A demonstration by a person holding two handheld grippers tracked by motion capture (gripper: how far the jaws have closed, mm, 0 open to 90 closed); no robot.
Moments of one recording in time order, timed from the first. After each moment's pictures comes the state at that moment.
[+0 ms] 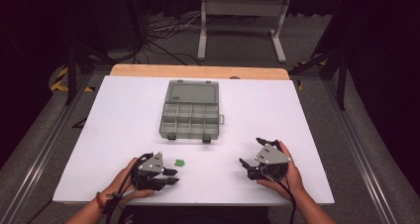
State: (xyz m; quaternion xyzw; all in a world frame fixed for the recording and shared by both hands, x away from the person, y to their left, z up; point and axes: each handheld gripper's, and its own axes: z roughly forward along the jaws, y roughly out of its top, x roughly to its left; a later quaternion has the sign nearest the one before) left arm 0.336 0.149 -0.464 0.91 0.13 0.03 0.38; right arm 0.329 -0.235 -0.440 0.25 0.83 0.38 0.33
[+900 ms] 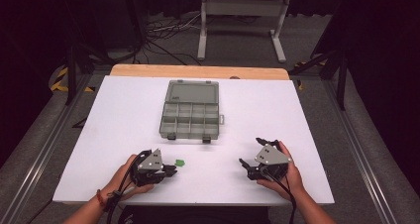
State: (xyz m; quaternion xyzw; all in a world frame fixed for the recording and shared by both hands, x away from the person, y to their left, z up) left arm 0.342 0.153 -0.459 0.91 0.13 0.08 0.38; right arm 0.328 -0.235 -0.440 0.25 0.83 0.38 0.33
